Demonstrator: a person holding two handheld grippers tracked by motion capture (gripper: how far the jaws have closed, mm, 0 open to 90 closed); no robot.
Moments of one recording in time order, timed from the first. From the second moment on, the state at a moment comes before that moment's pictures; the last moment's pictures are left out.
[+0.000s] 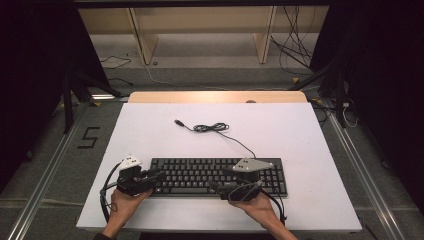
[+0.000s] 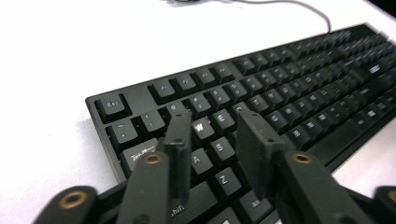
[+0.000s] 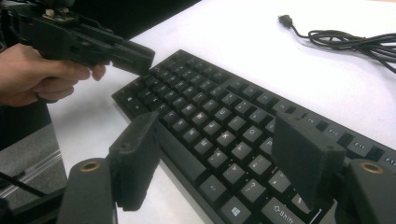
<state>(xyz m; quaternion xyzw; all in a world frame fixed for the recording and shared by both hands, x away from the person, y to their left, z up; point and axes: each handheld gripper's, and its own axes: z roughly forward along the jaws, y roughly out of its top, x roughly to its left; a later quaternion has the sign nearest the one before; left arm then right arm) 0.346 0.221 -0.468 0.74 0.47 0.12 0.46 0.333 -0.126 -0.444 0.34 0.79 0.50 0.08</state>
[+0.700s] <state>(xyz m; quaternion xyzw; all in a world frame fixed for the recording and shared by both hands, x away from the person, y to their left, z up) 0.327 0.224 -0.453 0.71 0.43 0.14 0.54 0.338 -0.103 -0.456 0.32 0.81 0.49 0.07</state>
